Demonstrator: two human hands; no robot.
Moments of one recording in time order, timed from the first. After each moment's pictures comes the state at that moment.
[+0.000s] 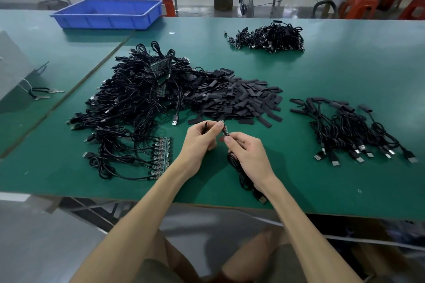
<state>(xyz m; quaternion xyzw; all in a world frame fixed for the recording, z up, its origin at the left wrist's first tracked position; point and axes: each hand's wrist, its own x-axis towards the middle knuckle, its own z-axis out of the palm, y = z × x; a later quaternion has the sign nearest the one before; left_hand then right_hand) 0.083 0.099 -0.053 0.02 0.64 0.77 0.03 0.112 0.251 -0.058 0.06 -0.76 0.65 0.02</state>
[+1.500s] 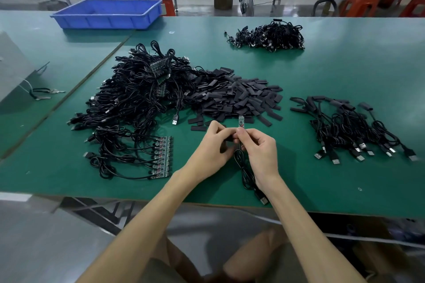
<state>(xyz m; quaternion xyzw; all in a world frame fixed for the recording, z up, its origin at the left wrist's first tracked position) 0.096 0.112 -0.058 0.22 0.88 0.41 -0.08 0.112 0.257 -0.061 -0.02 -0.69 0.72 0.10</state>
